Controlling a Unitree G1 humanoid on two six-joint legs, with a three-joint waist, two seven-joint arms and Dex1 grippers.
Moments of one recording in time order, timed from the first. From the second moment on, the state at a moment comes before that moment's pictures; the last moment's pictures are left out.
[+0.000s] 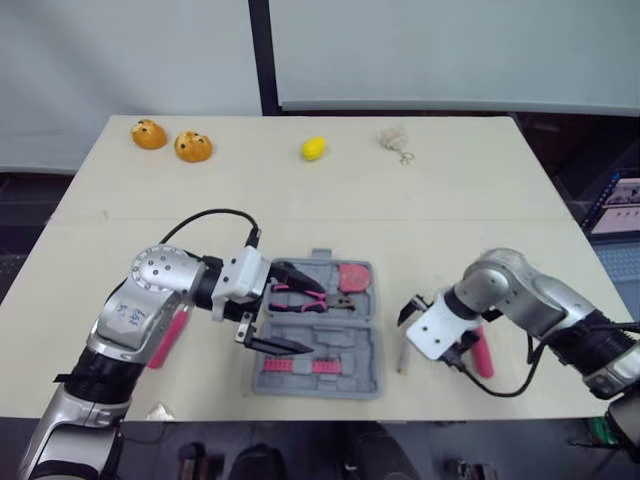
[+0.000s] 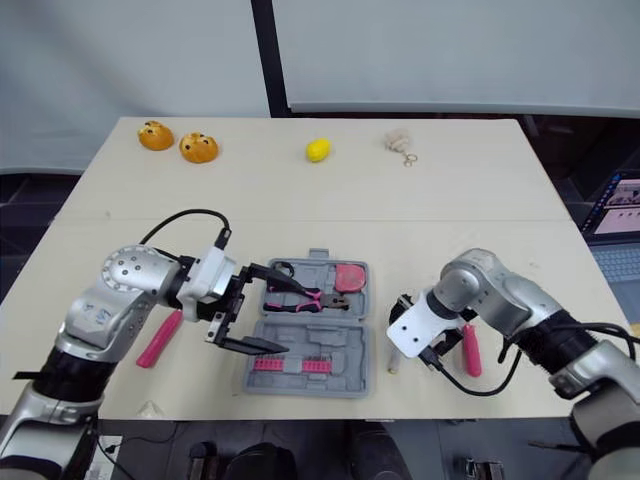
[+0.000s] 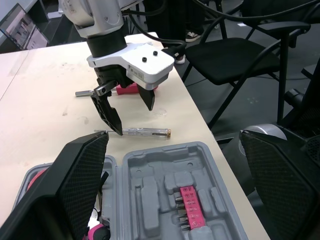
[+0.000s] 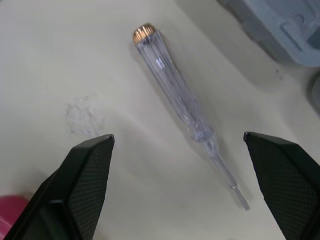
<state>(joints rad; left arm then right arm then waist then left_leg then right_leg) -0.48 0.68 -0.16 -0.20 -0.45 0.28 -1.31 -0.74 -0.89 0.68 0.17 -0.32 -0.36 1.42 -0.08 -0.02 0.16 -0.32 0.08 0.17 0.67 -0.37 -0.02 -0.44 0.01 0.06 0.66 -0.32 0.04</state>
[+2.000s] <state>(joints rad) -0.50 0.60 -0.19 -0.14 -0.42 0.21 -1.31 -0.36 -0.19 -0.06 -0.40 -0.35 1.61 0.72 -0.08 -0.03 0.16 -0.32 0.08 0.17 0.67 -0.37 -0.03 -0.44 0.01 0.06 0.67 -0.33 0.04</state>
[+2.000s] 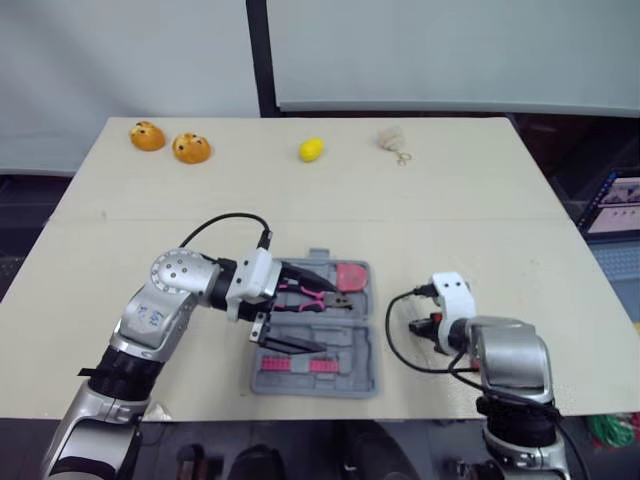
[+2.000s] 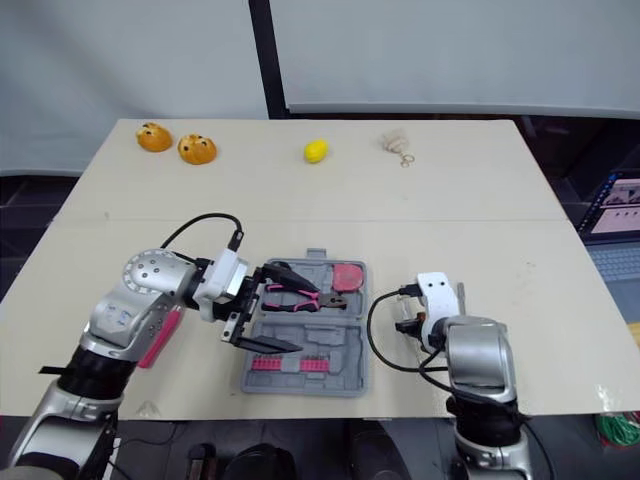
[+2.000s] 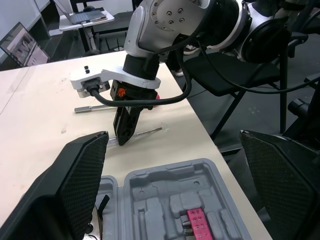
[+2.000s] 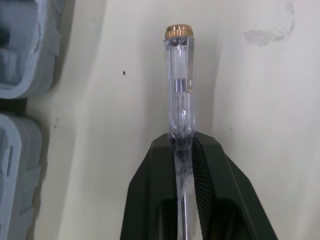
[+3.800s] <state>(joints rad) -0.57 0.58 -0.20 -0.05 -0.42 0.20 -1.38 0.17 -0.18 -0.09 -0.50 0.03 0.76 0.42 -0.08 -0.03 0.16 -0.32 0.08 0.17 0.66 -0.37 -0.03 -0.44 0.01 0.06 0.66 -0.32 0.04</state>
